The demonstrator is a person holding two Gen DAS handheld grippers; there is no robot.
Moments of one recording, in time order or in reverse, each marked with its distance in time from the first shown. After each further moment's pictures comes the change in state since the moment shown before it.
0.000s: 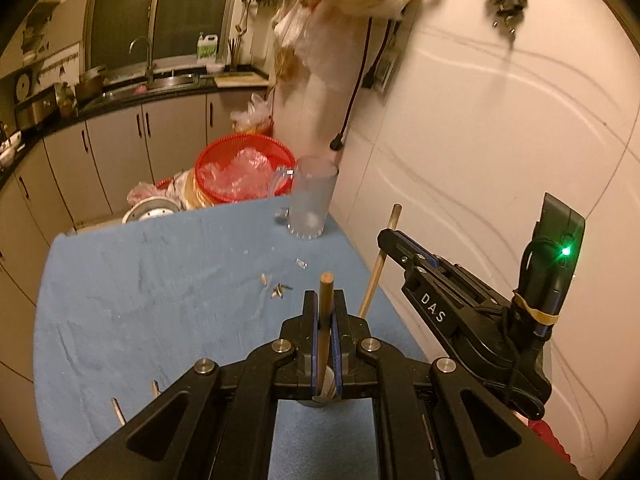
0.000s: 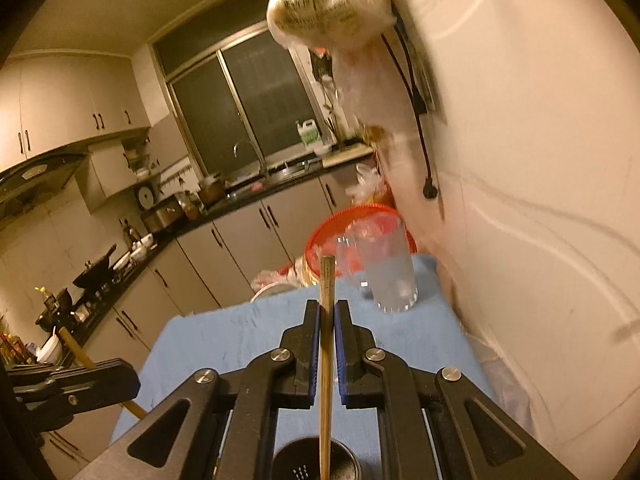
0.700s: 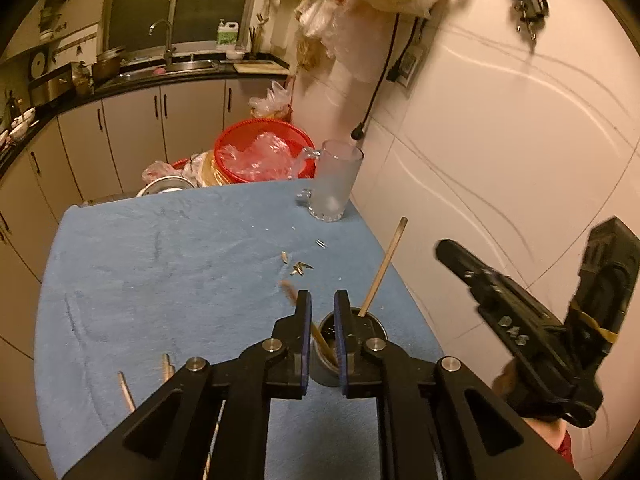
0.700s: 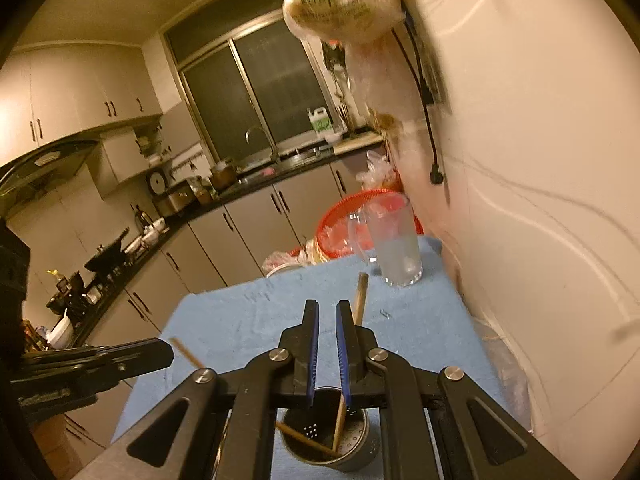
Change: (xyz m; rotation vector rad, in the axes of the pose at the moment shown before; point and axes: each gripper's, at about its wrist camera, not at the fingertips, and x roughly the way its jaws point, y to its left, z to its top) left arm -0.019 0.024 -0.024 -0.061 0.003 0.028; right arm -0.042 0.008 -0.021 -0.029 0.020 0.035
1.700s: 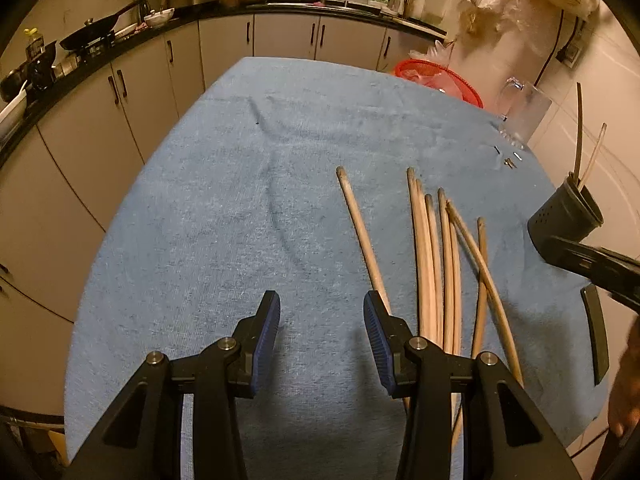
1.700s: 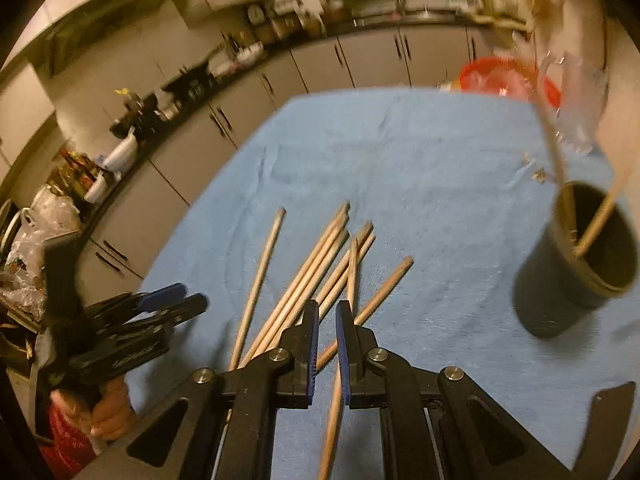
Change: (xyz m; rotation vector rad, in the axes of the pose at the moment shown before) left arm -0.016 0.193 -0.219 -0.272 0.100 0.349; right arm 0.088 0.139 -0.165 -0.276 0.590 0.276
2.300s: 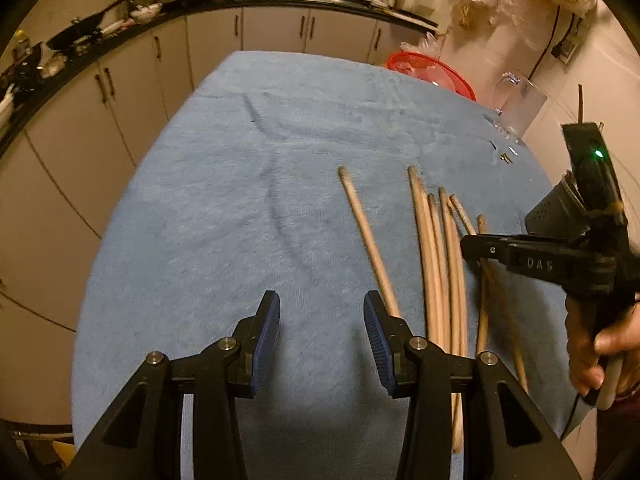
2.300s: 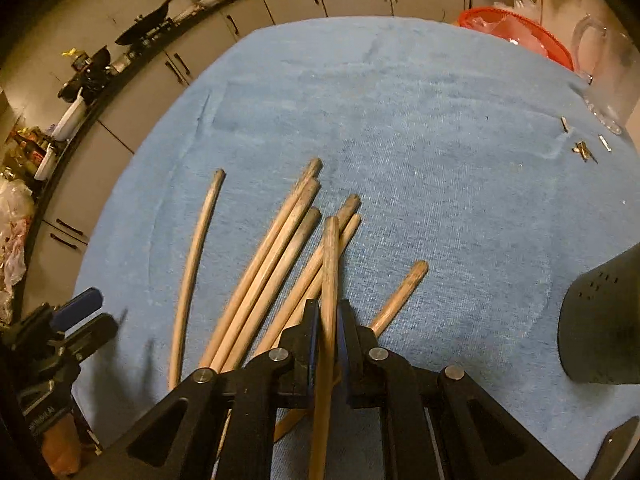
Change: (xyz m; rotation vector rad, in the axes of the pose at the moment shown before) left arm 0.008 0.008 0.016 0.020 0.056 -0.051; right arm 0.096 -0.009 0.026 0.010 0.186 -0.106
